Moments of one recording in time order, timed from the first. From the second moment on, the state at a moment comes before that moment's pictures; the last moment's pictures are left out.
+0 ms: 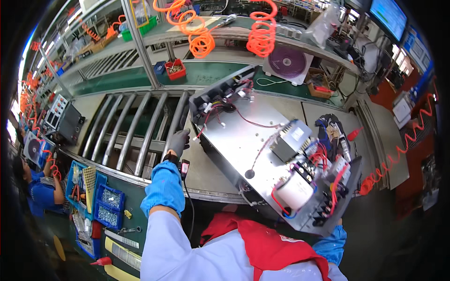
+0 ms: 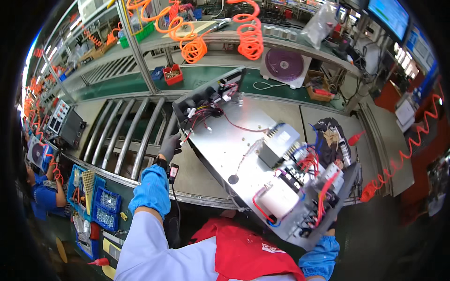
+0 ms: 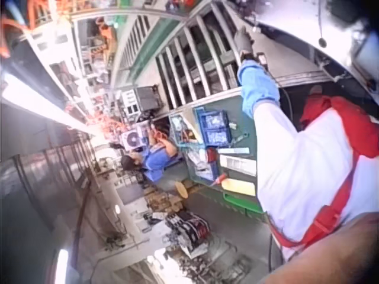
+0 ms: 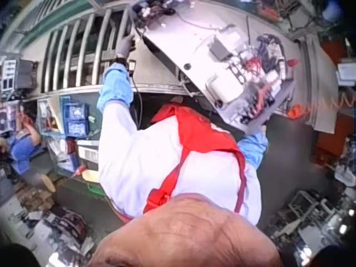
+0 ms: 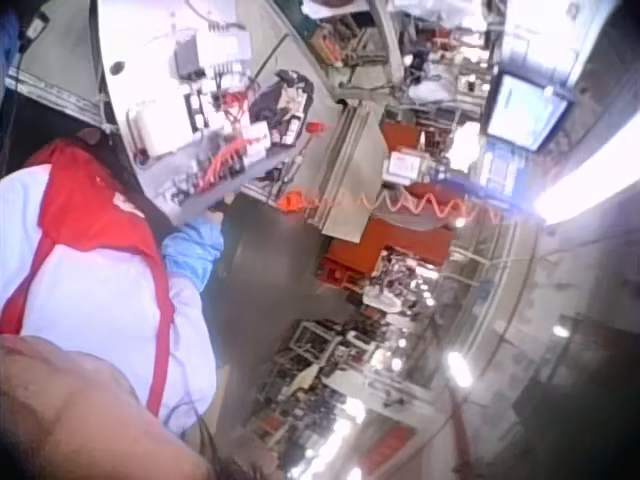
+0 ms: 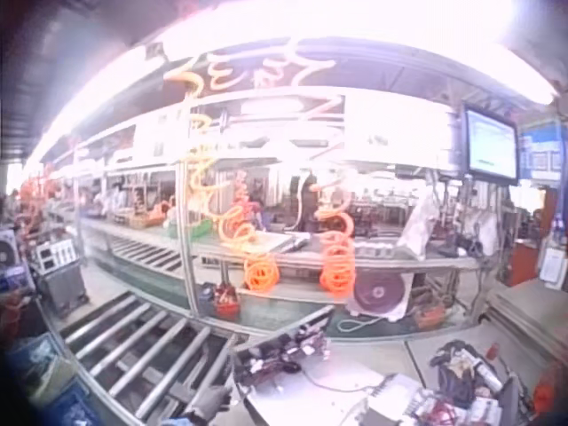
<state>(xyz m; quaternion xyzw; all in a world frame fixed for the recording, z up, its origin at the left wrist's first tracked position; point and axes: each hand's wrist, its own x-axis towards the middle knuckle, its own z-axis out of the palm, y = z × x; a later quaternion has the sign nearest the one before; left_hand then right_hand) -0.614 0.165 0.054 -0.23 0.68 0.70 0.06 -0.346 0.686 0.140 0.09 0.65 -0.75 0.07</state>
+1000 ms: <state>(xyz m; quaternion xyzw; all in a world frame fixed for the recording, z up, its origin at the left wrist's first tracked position) -0.535 0.825 0.166 0.78 0.50 0.16 0.33 -0.333 0.674 0.147 0.21 0.50 -0.74 -0.39</state>
